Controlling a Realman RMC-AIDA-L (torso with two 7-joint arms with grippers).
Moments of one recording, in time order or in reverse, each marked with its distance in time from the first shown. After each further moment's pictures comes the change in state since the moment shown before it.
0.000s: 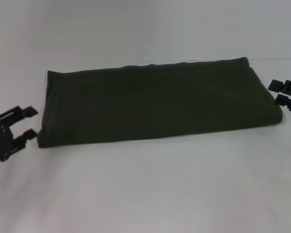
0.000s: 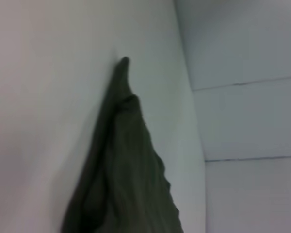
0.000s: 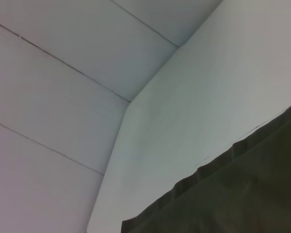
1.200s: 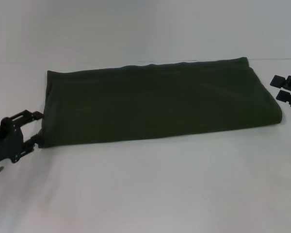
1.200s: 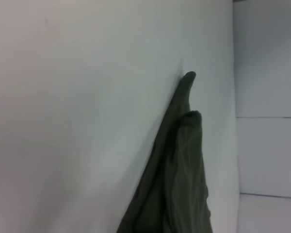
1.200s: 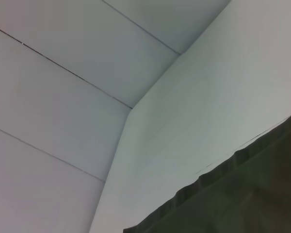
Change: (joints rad) left arm -0.051 -0.011 0.000 -0.101 0.036 -0.195 -0.081; right arm 0.005 -0.003 0.011 0.003 0.008 0.005 -0.001
